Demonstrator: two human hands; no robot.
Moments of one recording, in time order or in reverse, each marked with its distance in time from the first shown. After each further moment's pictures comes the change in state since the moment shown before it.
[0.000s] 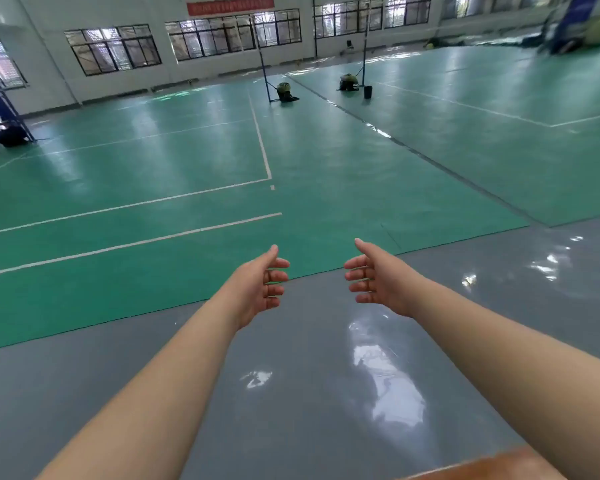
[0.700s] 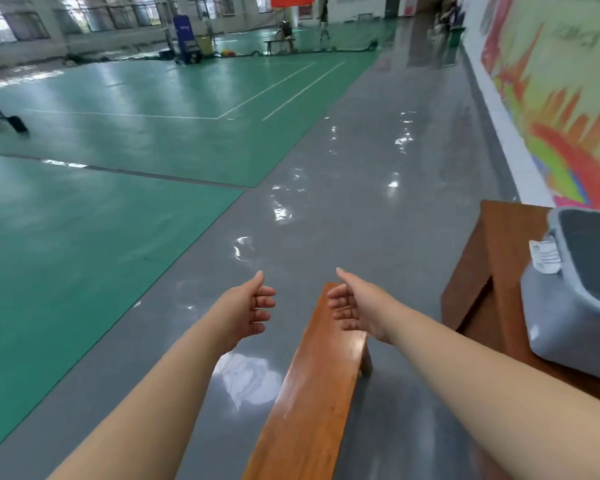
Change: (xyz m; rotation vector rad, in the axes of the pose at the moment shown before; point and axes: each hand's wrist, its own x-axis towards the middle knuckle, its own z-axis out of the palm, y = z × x) left_hand -0.082 -0.121 0.312 0.446 -0.869 -0.182; right_hand -0.305 0.214 -0.170 0.514 0.865 0.080
